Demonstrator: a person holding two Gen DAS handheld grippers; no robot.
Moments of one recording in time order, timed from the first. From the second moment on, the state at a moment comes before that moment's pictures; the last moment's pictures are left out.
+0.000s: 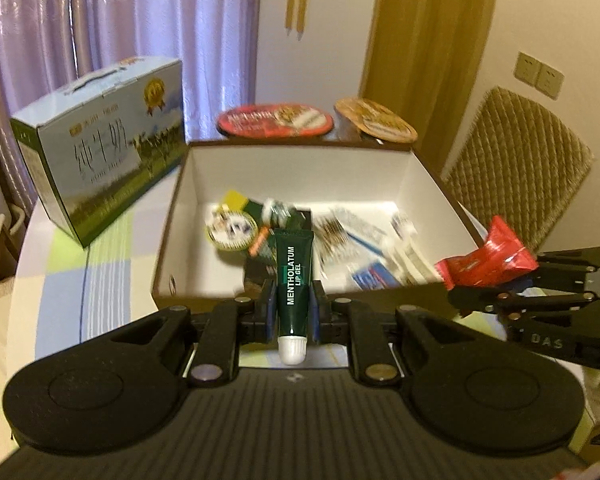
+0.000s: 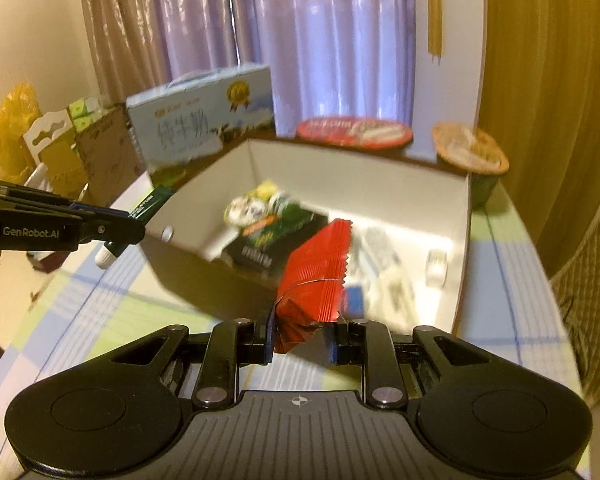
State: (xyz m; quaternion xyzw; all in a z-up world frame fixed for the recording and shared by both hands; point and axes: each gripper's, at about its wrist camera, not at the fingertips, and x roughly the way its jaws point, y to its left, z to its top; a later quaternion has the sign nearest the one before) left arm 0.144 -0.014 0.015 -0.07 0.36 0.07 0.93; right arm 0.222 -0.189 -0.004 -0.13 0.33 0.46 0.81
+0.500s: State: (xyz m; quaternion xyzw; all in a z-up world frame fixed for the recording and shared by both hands) left arm 0.234 0.047 -0.025 -0.12 0.42 0.12 0.89; right arm 0.302 -0.137 -0.016 -0.13 0.35 0.44 0.81
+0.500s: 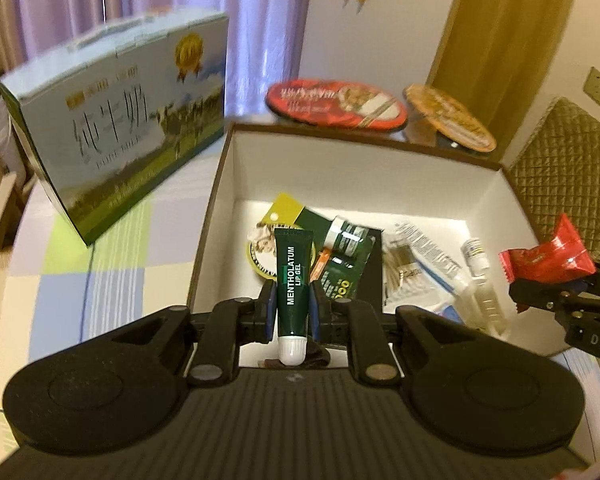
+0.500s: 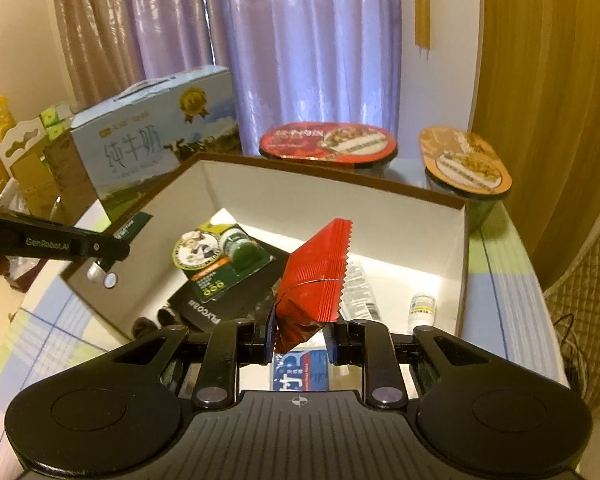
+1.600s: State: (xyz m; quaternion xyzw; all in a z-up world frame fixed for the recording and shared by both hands) left arm 0.261 0.044 -0.059 -0.09 0.46 0.12 0.87; right arm 0.325 -0.112 -0.056 -0.14 0.42 0.46 0.77
